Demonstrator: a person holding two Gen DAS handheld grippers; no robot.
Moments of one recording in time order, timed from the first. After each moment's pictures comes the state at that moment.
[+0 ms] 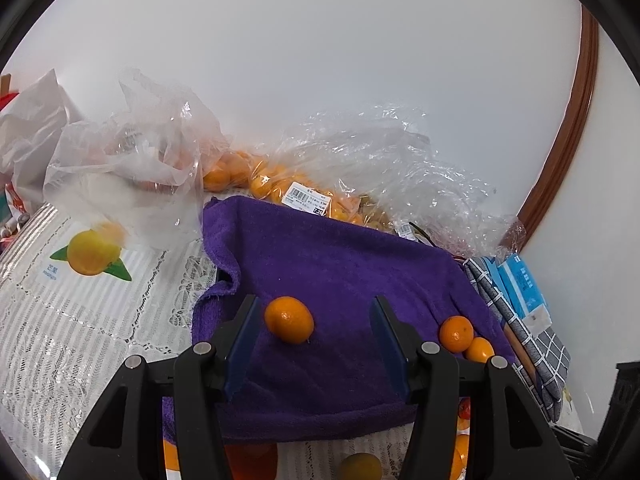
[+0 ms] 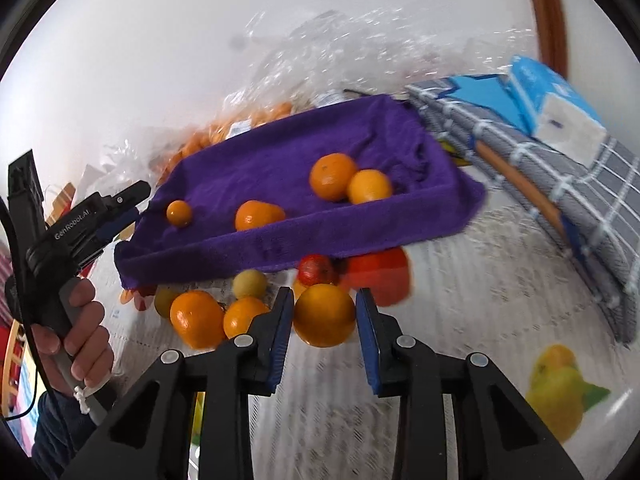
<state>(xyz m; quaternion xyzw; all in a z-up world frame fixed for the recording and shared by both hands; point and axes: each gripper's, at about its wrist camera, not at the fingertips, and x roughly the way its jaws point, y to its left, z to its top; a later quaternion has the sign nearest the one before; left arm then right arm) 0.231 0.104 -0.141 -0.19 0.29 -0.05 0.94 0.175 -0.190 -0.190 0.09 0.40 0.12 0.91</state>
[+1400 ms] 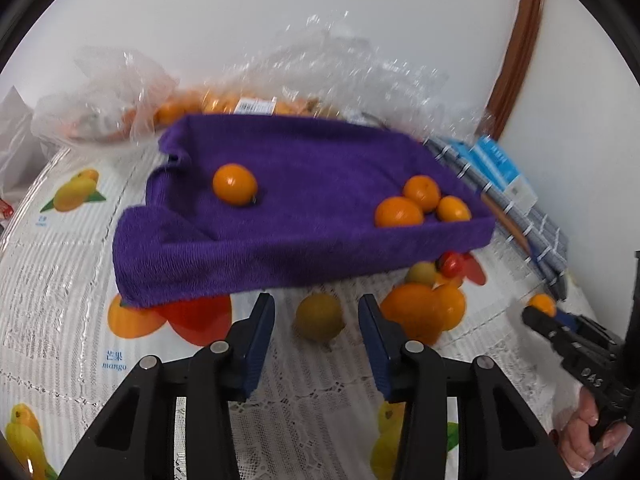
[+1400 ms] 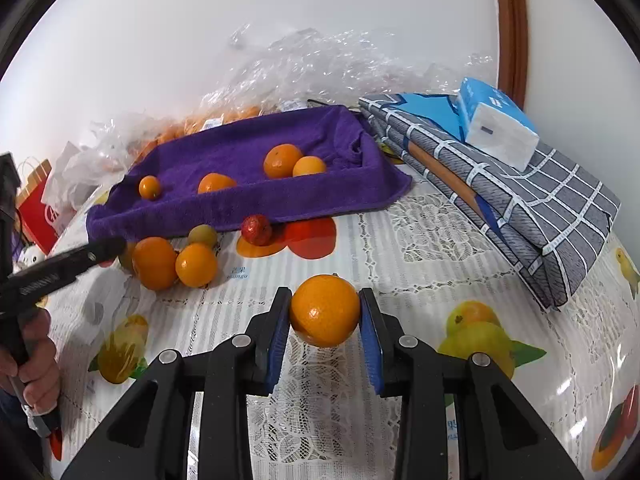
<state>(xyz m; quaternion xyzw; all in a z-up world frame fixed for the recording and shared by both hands) 0.176 0.055 -0.167 -0.08 0.40 -0.10 0.91 0.133 -0.214 -0.203 0.05 0.36 0.08 0.93</state>
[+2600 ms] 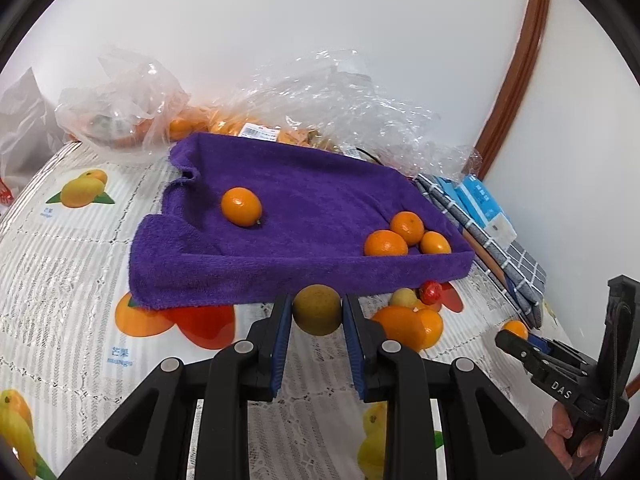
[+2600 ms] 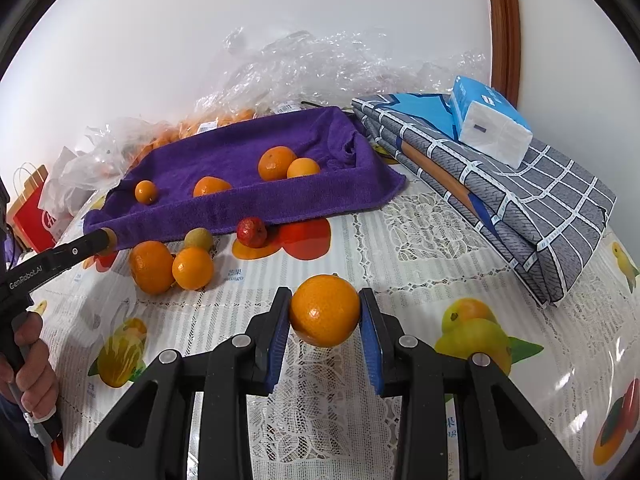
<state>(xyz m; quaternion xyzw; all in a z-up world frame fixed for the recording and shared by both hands) 0.159 0.070 -0.158 -0.13 0.34 -0.12 0.92 0.132 -0.214 -0.204 0.04 0.36 0.07 0.93</state>
